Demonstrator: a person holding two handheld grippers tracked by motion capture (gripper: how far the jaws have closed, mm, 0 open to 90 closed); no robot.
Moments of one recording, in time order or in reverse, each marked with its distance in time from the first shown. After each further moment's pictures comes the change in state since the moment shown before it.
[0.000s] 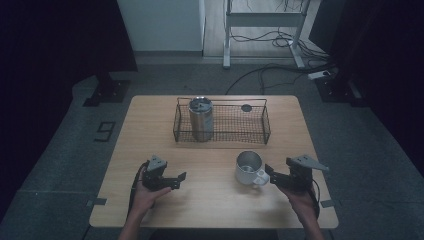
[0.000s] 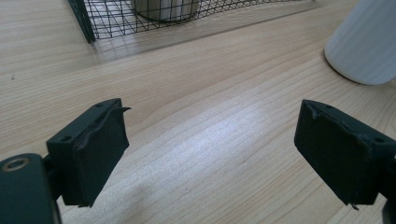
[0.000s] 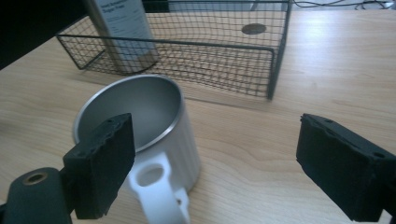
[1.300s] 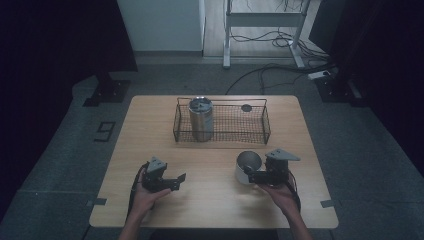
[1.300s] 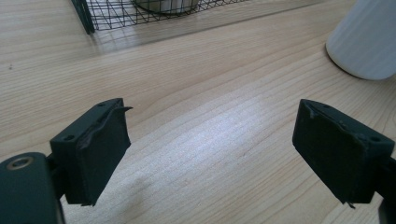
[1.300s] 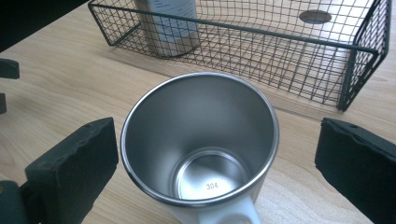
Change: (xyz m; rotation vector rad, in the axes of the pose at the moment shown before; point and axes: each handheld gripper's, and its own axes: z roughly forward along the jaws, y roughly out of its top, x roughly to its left) left arm -0.001 -0.005 0.001 0.012 -0.001 -0.010; right arm 0.038 0.008 0.045 0.096 0.092 -0.092
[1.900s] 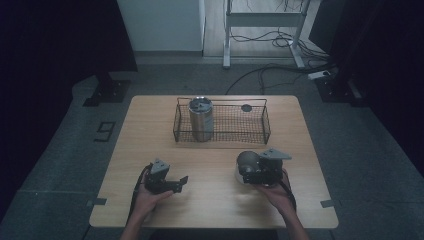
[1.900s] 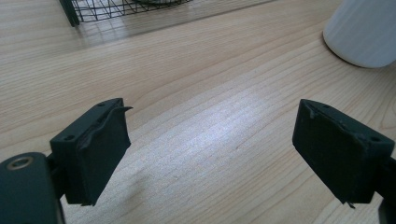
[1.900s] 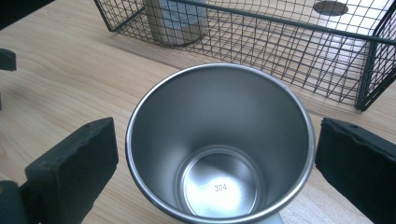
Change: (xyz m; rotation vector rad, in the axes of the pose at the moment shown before) left arm -0.006 -0.003 0.005 0.022 -0.008 0.019; right arm 0.009 -0.001 0.015 0.042 -0.003 -0.033
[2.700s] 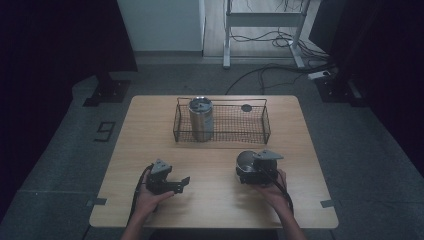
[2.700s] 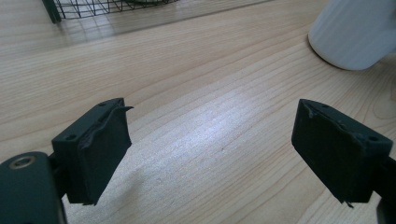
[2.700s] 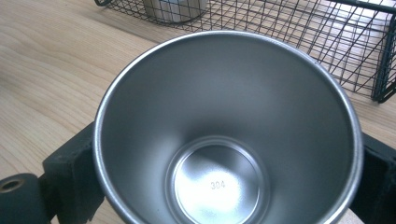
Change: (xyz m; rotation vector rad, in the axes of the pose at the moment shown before) left arm -0.003 0.000 0.001 -0.010 -0.043 -0.015; right arm -0.001 -0.009 0.022 0.049 -0.013 -0.042
